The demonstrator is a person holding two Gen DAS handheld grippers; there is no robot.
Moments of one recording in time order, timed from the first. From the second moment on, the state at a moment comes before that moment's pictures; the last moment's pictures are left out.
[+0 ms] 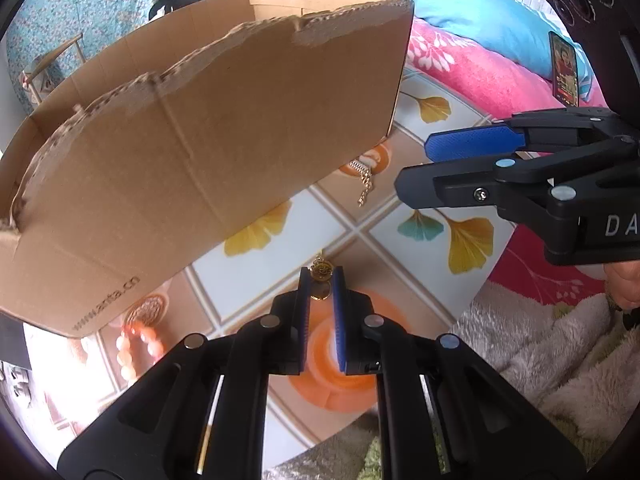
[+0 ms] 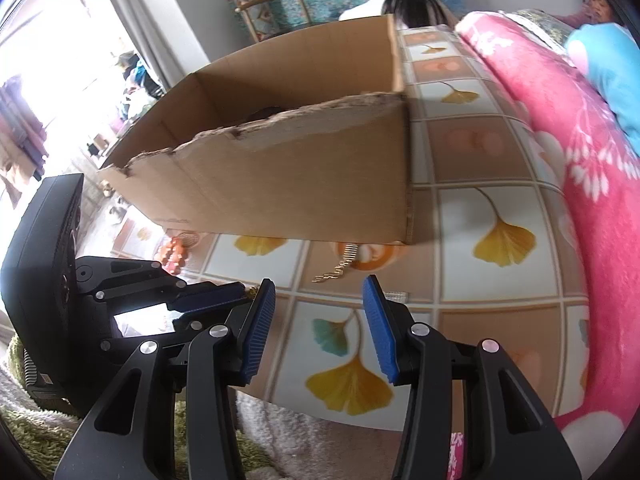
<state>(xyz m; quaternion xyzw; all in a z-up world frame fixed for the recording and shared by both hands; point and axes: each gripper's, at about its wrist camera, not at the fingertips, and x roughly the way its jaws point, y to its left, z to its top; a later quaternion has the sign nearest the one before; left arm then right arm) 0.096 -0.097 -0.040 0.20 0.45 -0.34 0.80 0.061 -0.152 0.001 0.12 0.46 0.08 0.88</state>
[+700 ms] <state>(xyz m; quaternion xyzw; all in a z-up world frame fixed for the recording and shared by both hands) 0.082 -0.079 -0.040 0.21 0.43 -0.35 0.80 0.103 -0.087 -0.006 0.03 0.54 0.20 0.82</state>
